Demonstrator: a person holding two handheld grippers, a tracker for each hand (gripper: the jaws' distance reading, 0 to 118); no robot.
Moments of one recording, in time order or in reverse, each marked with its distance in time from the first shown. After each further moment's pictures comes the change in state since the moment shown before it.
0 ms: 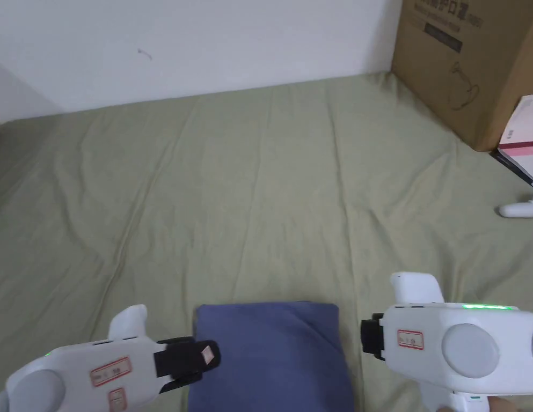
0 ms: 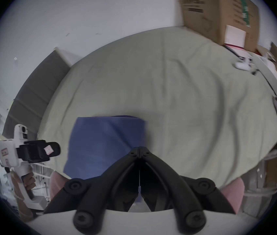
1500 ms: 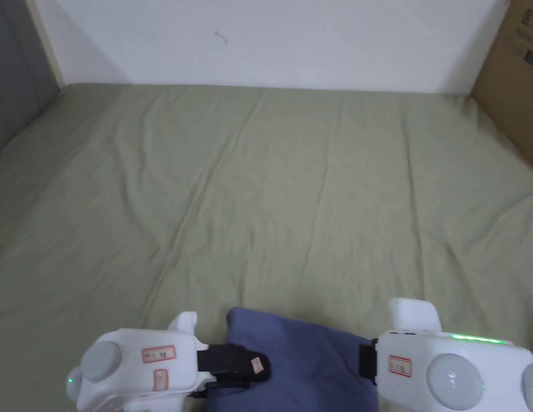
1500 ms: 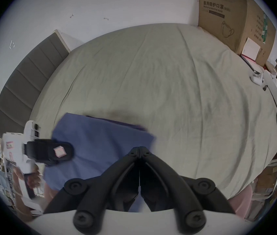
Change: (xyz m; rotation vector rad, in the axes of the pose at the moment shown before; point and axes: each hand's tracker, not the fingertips) left arm -0.078 0.039 -0.046 -0.138 -0.185 0.214; right arm -0.081 0.022 -0.067 -0.062 -0.097 0.079
